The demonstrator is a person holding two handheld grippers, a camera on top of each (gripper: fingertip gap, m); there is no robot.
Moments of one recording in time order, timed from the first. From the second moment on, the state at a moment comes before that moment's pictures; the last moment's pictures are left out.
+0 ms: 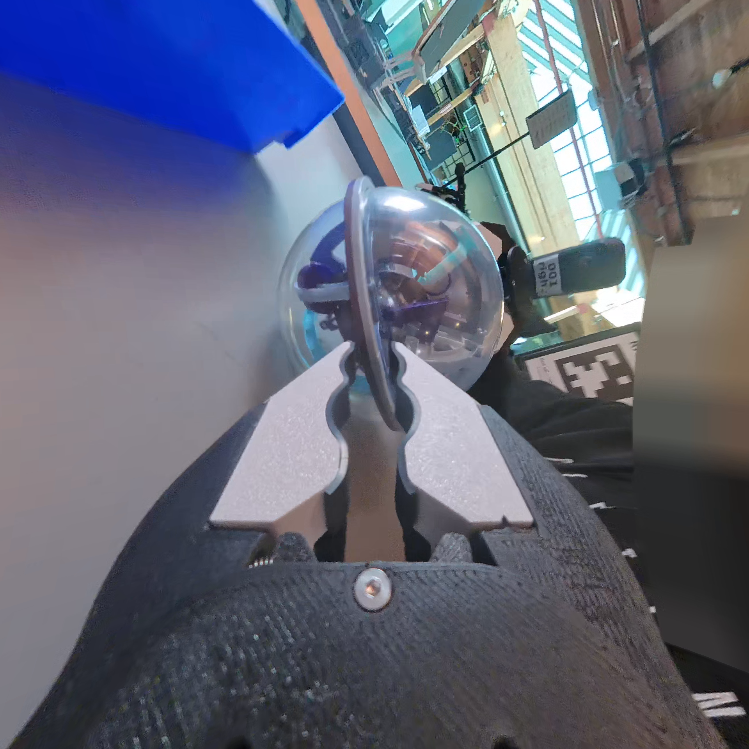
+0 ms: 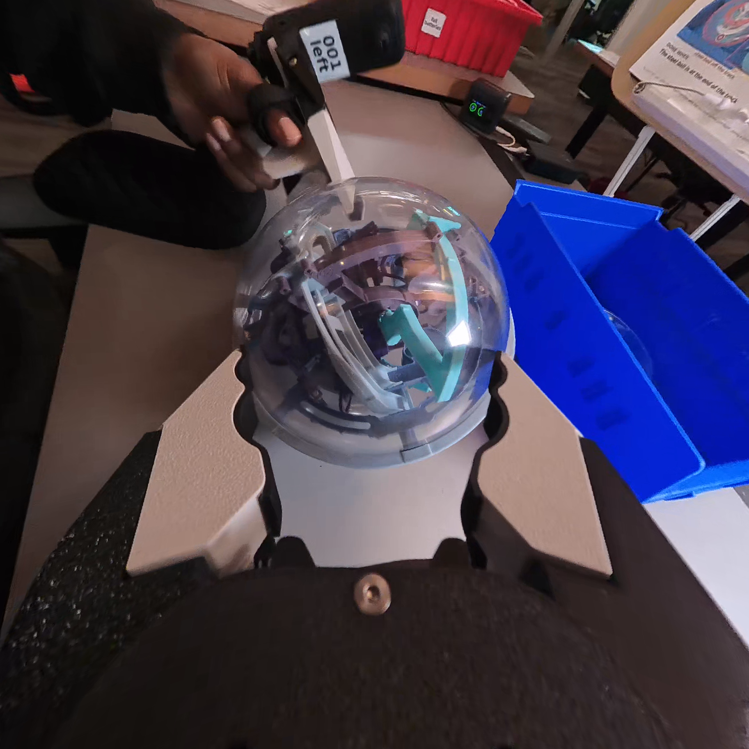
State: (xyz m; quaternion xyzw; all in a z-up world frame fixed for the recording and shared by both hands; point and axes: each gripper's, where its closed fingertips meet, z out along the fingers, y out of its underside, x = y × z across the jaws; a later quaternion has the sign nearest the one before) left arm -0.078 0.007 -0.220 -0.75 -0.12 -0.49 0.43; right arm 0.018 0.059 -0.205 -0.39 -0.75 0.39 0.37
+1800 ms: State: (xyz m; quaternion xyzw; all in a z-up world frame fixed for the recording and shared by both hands) left arm -0.036 0.079 -0.193 -0.80 0.22 -0.31 0.46; right arm 0.014 0.084 -0.252 -0.50 -0.68 0.37 0.39
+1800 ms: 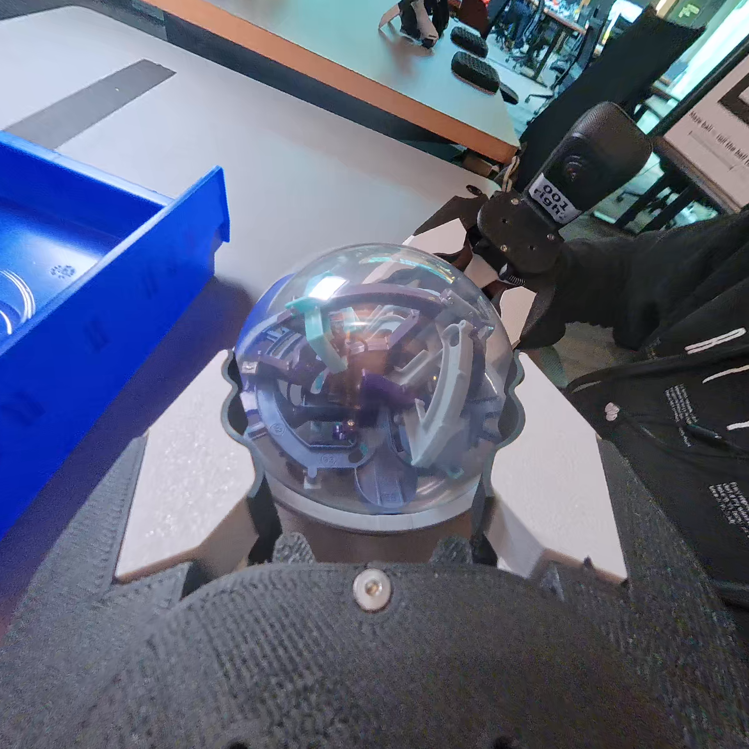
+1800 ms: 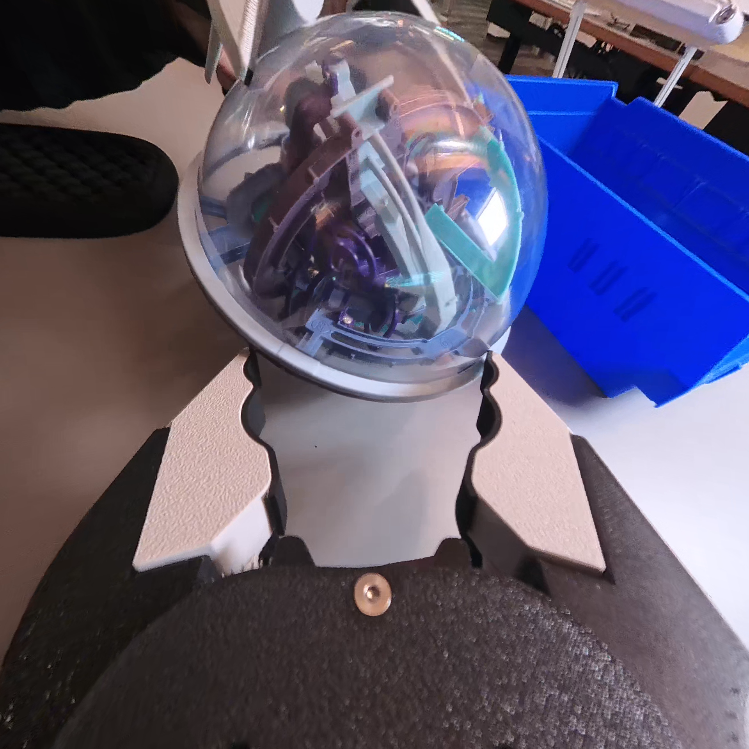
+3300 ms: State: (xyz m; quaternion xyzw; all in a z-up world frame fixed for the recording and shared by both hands) left arm -0.025 0.031 -0.233 -0.79 0.26 -0.28 0.49; right arm 0.011 0.051 -0.270 -0.46 -0.72 0.49 0.19
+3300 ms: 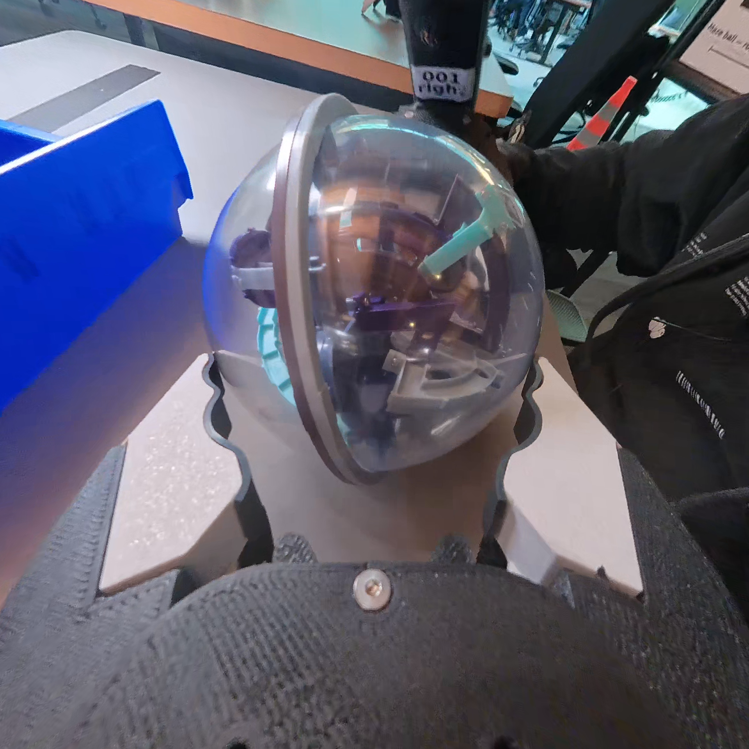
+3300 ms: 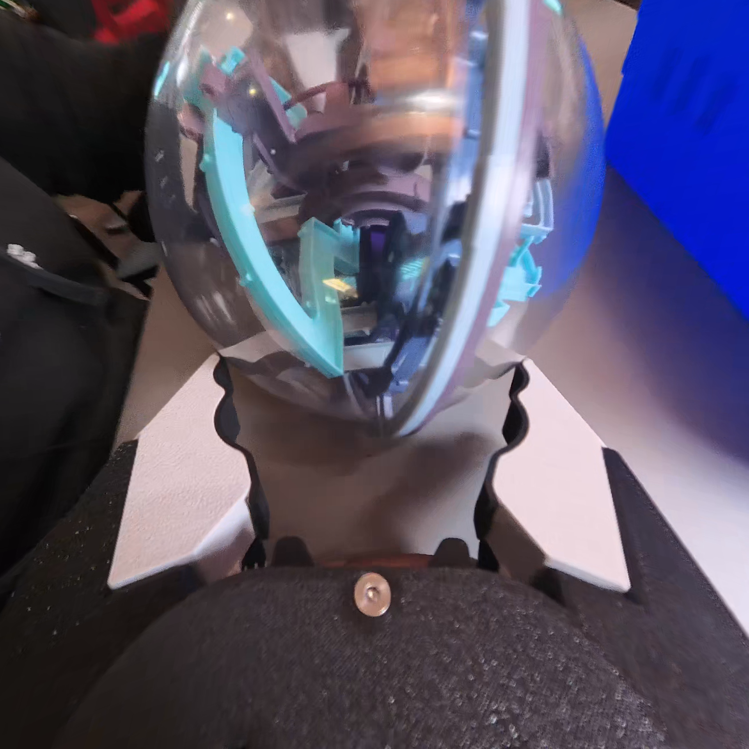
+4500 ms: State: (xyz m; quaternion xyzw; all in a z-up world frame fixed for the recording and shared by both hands) left arm -0.026 0.023 -0.037 -0.66 0.42 -0.06 0.62; right arm -0.011 0.059 -0.075 -0.31 -0.74 0.38 0.47
